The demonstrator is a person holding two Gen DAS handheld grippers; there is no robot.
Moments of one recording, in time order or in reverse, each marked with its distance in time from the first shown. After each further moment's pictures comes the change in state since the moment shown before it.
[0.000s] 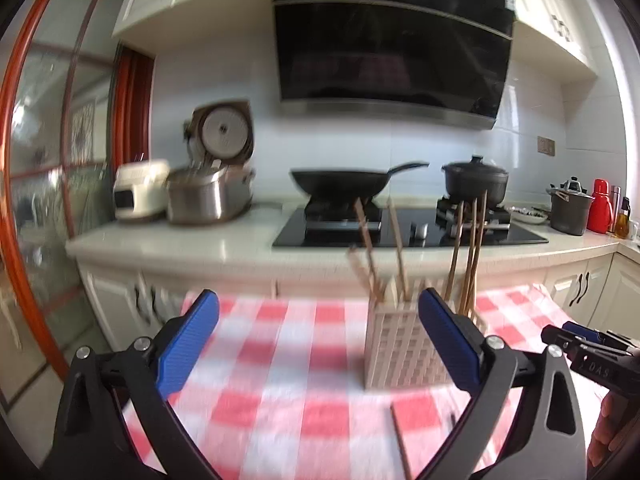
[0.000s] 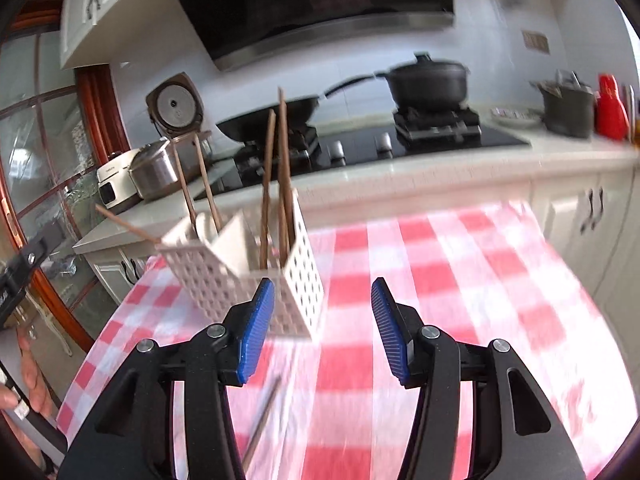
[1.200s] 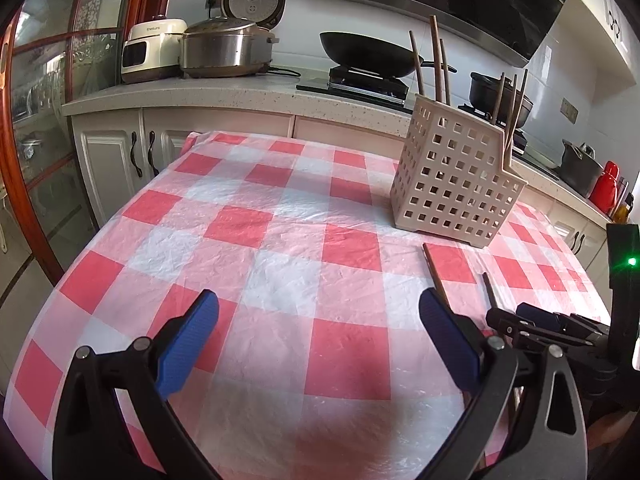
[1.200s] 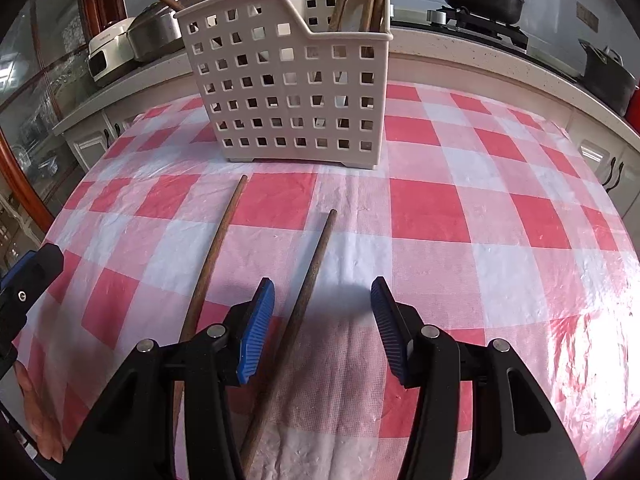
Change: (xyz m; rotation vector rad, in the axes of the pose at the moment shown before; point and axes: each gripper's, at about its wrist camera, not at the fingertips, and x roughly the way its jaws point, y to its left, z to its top) left arm 0.019 0.043 -0.127 -0.155 0.363 -0.040; right arm 0.072 0.073 -0.097 -0.204 0.357 -0.102
